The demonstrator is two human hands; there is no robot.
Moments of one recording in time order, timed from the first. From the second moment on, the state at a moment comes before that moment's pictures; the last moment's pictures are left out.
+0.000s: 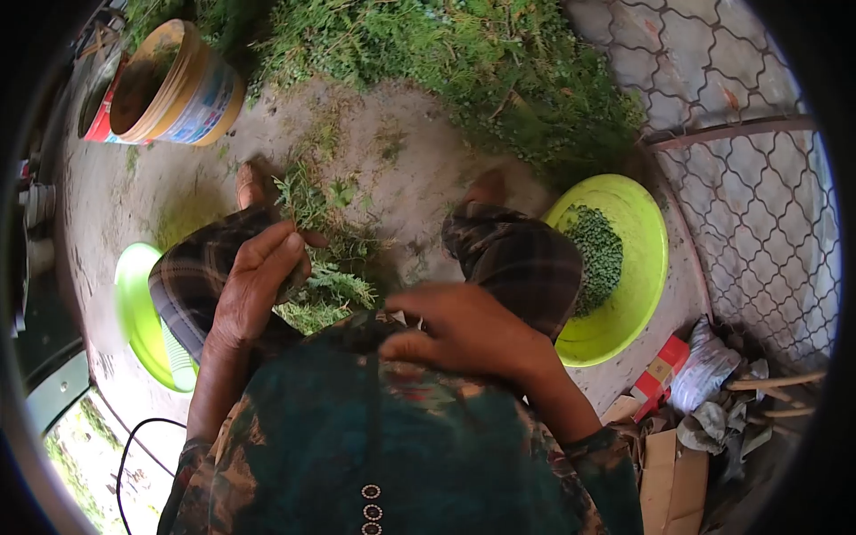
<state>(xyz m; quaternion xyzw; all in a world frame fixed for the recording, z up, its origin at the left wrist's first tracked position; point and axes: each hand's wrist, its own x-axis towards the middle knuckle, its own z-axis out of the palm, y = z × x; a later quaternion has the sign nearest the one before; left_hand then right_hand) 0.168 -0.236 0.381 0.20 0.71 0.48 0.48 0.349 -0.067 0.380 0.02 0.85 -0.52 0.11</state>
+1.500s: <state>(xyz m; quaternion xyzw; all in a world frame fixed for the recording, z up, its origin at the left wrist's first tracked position) 0.137 -0.135 0.388 0.20 0.63 0.48 0.57 0.279 0.039 0.371 0.15 0.55 -0.81 0.11</state>
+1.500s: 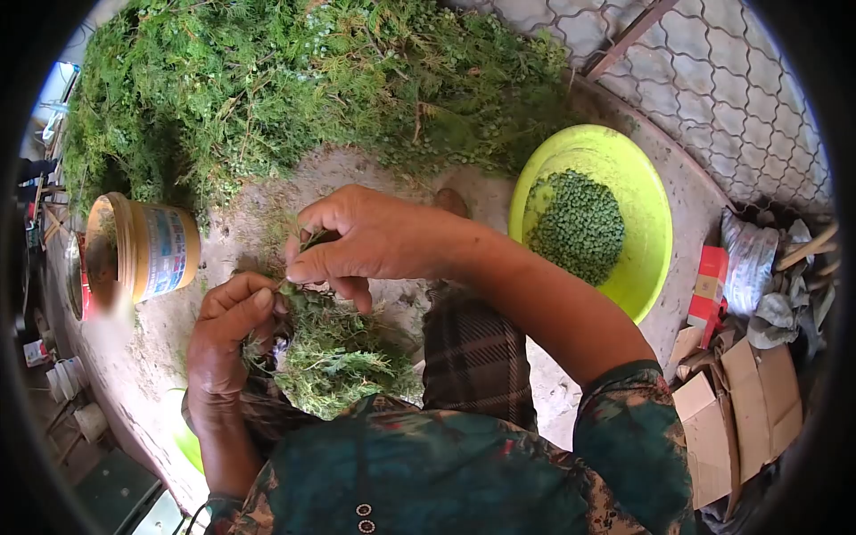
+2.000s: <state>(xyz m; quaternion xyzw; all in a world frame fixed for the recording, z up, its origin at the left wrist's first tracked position) 0.130 -0.135 0.373 0.10 0.61 0.51 0.60 0.472 0.096 0.299 0.44 0.88 -0.12 -0.15</state>
